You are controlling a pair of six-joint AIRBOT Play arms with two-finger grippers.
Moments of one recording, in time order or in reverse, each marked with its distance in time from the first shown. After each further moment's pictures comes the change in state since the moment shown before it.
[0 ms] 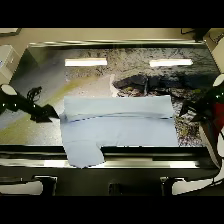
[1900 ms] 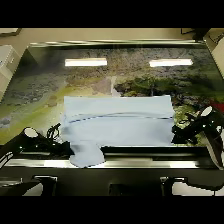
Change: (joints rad) left arm -0.172 0.350 -0.769 -0.167 0.326 0.064; right arm -0.035 0.188 -0.602 0.096 -0.261 -0.124
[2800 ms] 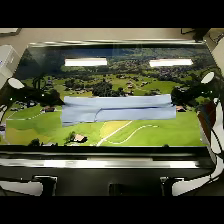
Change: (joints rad) left arm 0.065 -0.457 0.949 0.049 -0.062 -0.039; right arm 0.137 -0.256 0.647 0.067 -0.112 0.137
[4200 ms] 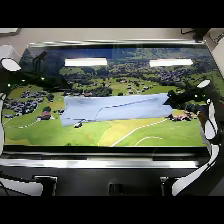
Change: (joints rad) left arm -0.106 -0.044 0.302 -0.088 -0.121 -0.002; right arm -0.058 -0.214 0.095 0.316 0.043 -0.110
